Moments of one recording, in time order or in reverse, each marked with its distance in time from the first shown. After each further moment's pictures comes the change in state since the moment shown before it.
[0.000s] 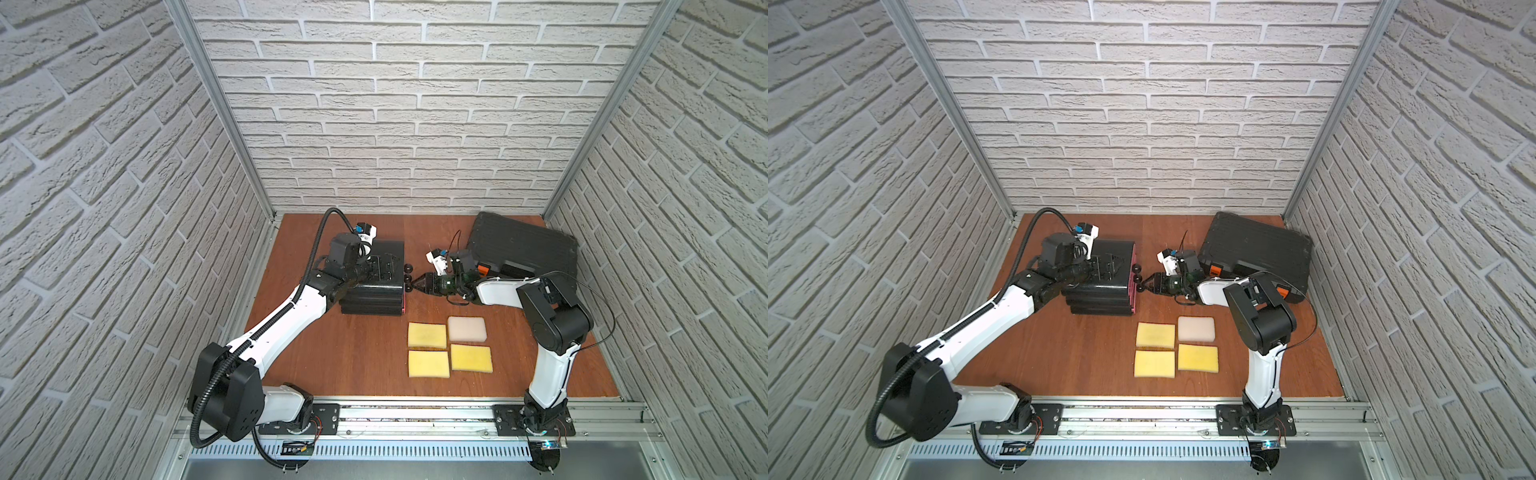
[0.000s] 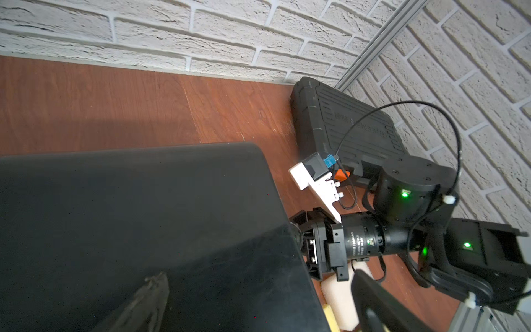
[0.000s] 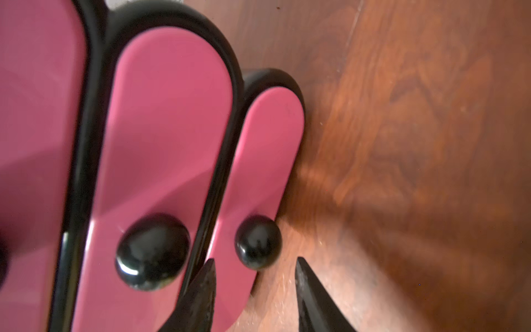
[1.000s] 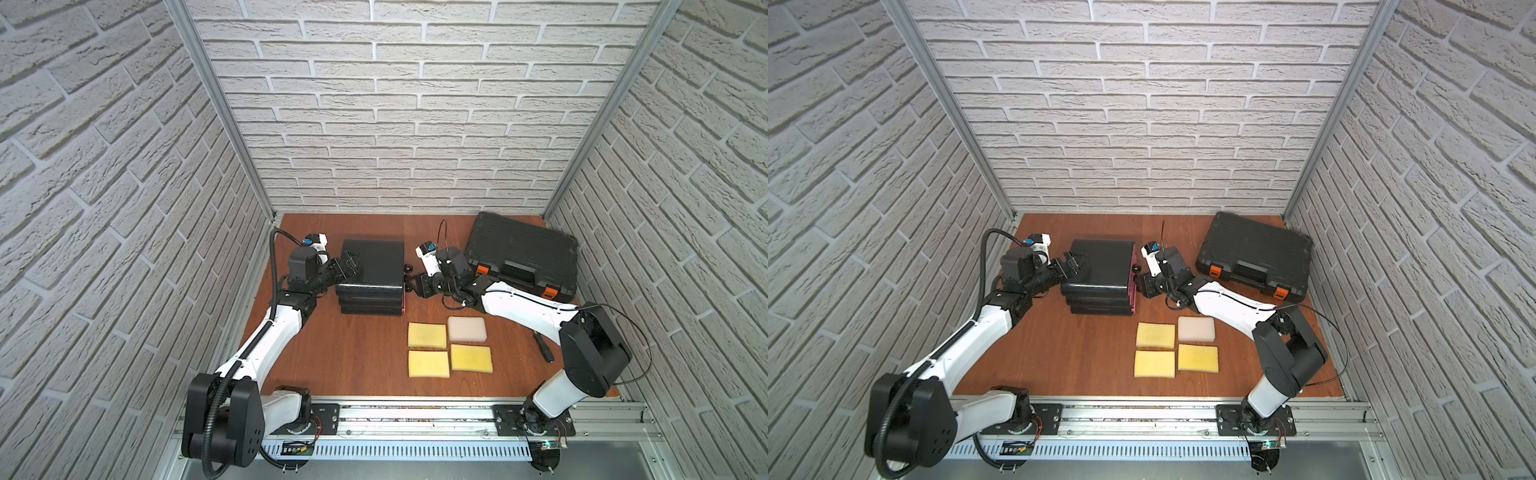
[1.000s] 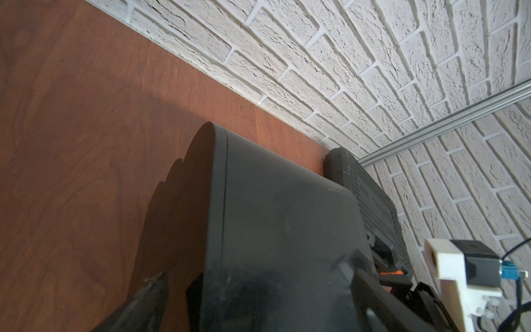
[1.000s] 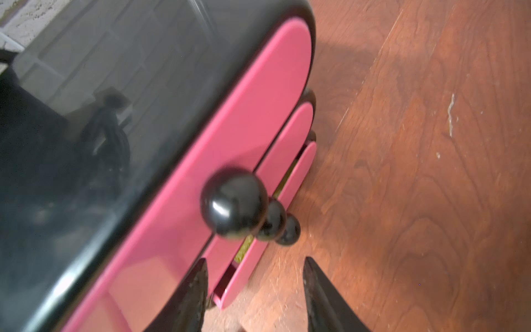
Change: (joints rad) left arm 0.306 -0.187 -0.266 0.154 0.086 -0.214; right arm 0.212 -0.344 0.003 -0.346 0.523 -0.335
